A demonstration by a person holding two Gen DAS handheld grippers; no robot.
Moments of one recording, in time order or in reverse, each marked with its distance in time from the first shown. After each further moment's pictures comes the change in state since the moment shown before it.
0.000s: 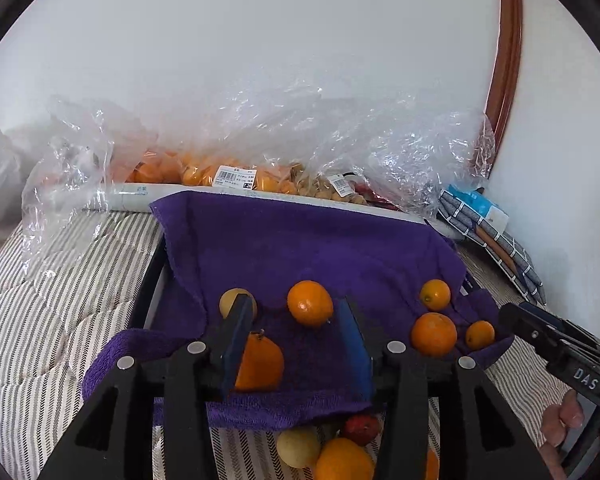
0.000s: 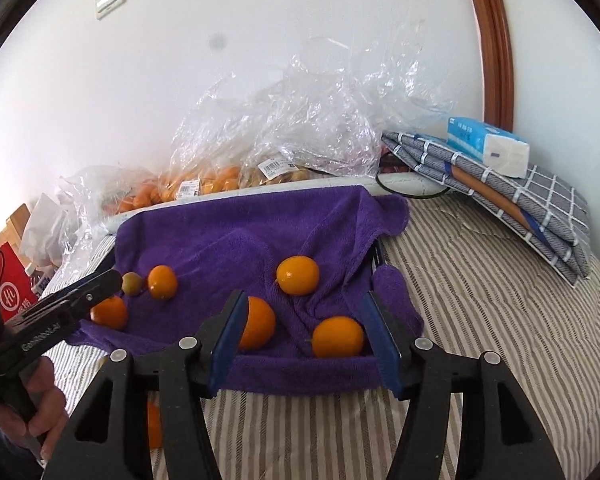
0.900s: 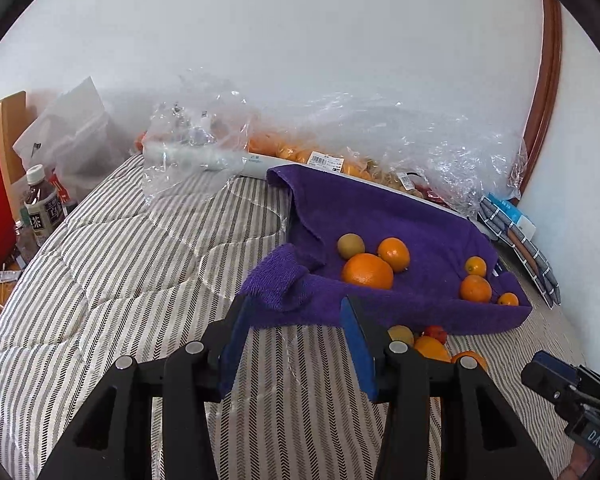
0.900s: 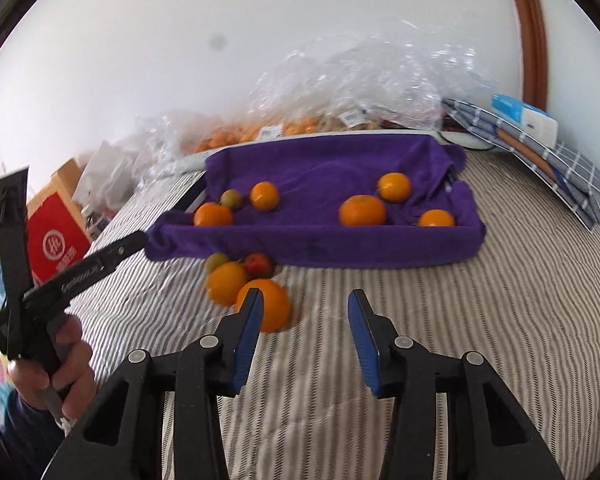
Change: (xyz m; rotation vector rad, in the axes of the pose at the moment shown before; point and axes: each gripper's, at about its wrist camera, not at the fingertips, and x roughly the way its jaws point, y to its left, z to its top) left arm -0.073 0.065 -0.047 -0.125 0.009 0.134; right arm -0.055 0.069 -0.067 -0.080 0.119 0.141
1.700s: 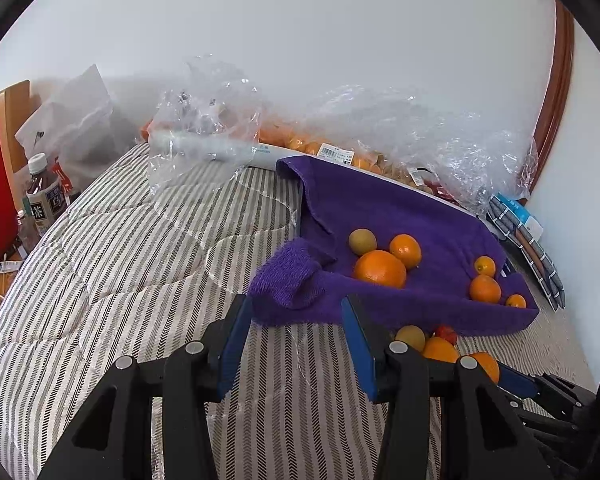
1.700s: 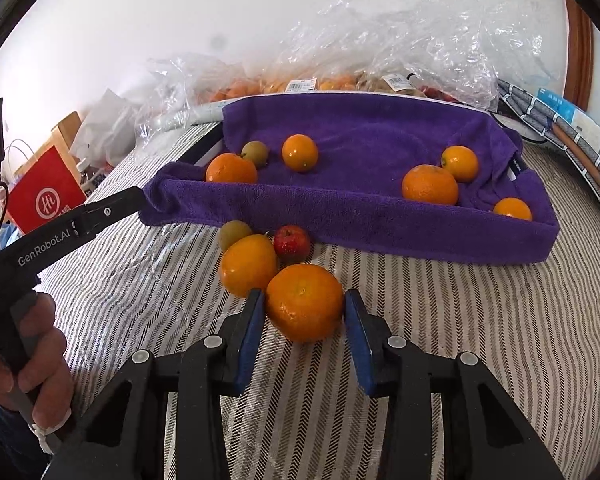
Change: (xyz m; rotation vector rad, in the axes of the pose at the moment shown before) left arm 0.007 0.004 0.001 -0.023 0.033 0.016; right arm 0.056 0.026 0.001 -0.070 0.115 0.004
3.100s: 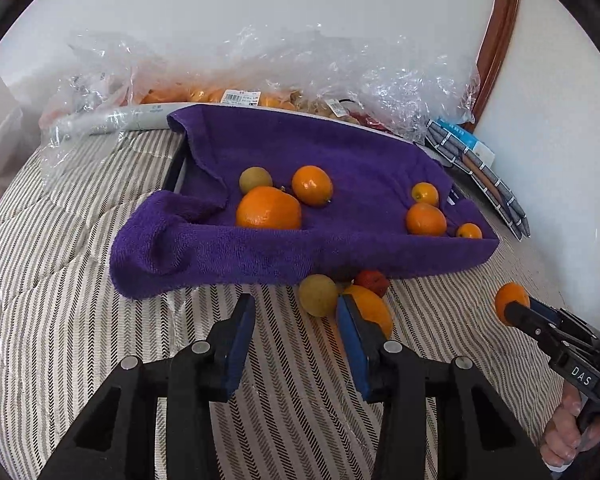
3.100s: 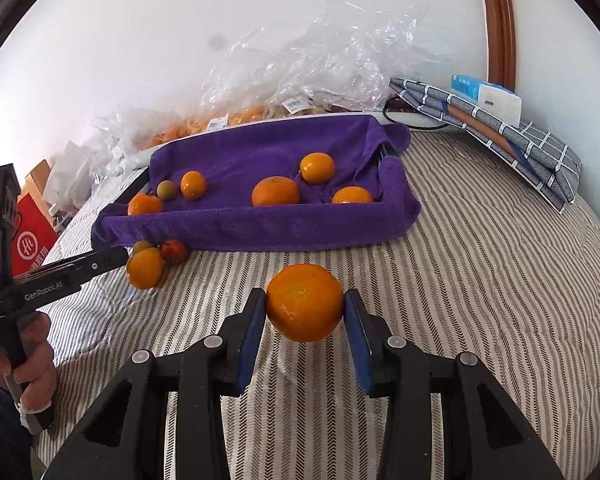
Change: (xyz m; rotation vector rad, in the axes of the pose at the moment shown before) left arm 0.030 -0.057 -0.013 0.172 0.192 -0.175; right arm -0.052 -0.090 -0.022 0.125 -0.091 -0.089
